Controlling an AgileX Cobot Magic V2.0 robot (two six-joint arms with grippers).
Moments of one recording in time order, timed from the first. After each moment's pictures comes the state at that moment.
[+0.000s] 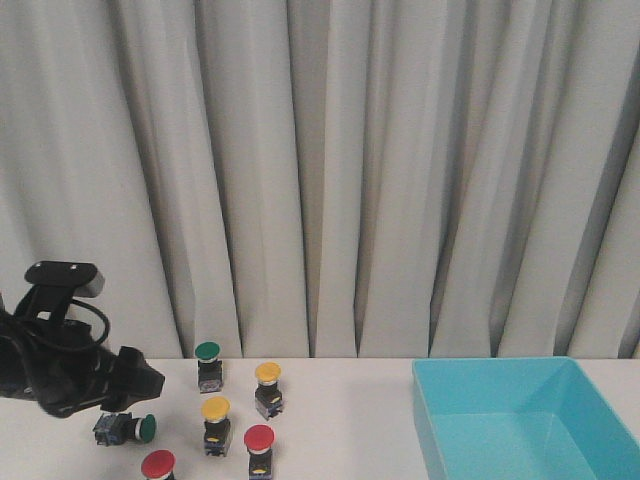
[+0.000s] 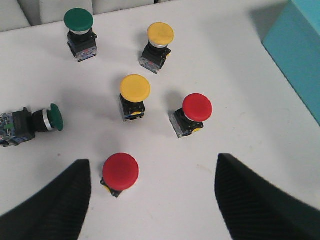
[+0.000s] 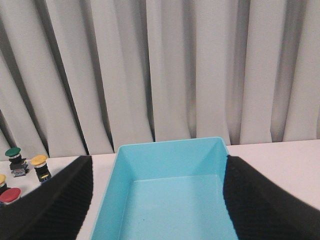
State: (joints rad) left arm -0.10 1.56 -1.19 -0.56 0.63 0.57; right arm -0.05 0.25 -0.37 0.23 0.29 -0.11
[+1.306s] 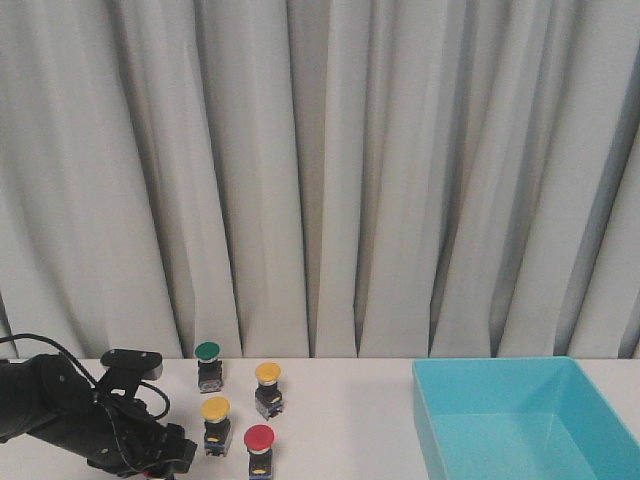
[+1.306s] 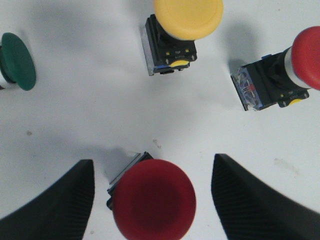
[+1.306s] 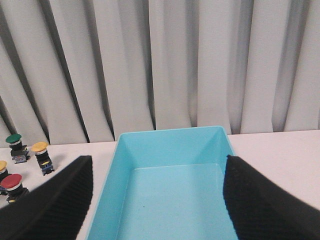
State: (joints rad) left arm -0.13 1.98 -1.25 -0.54 0.49 0.57; right arm -0.05 0.25 -0.37 0.23 0.33 -0.12
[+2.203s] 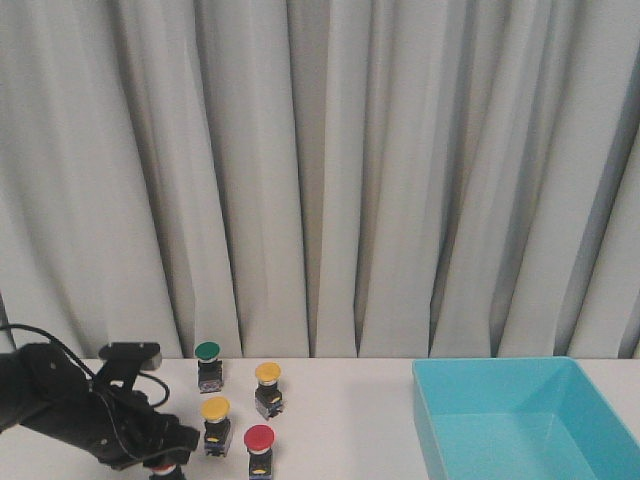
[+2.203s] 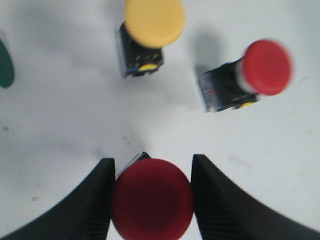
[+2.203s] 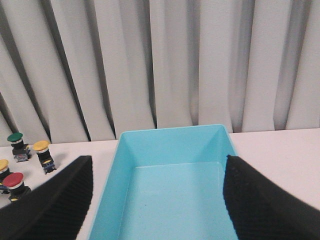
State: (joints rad) left arm -0.13 1.91 -1.25 -0.61 0.57 0.57; right arm -0.05 0.25 -0.37 0.24 0.33 -0.13
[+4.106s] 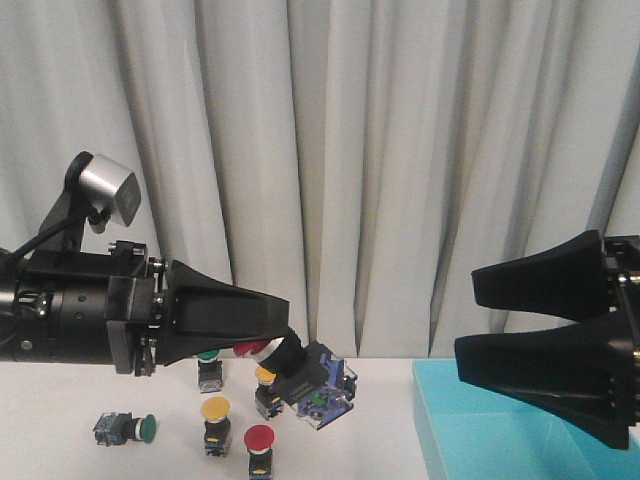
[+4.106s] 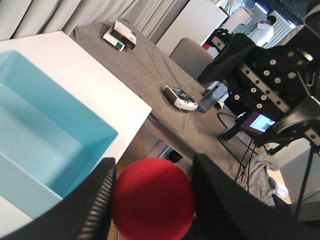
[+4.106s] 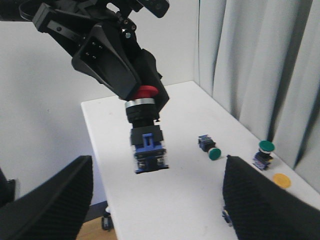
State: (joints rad) left arm -0.21 1.41 -1.25 -1.42 1.17 0.91; right arm -0.03 1.14 -1.16 1.24 1.23 -1.32
